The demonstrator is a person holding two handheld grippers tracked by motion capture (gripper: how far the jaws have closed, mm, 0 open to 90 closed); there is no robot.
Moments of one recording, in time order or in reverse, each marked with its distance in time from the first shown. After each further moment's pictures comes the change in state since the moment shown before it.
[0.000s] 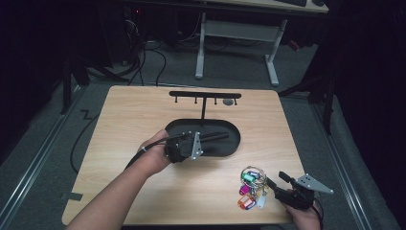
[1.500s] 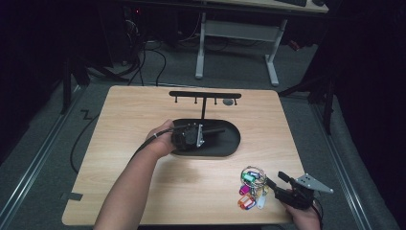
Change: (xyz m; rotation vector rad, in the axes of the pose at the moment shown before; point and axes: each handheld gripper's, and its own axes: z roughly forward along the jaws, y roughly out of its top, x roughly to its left) left arm 0.019 -0.016 0.085 0.120 -0.020 0.086; right arm -0.002 -0.001 0.002 0.003 0.016 0.015
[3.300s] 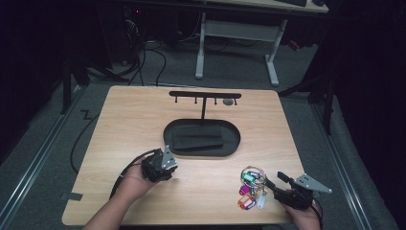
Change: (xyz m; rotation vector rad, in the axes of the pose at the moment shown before) left arm -0.079 -0.080 -0.085 -0.171 -0.152 -0.557; right arm 0.004 0.001 0.000 0.011 0.004 -0.033
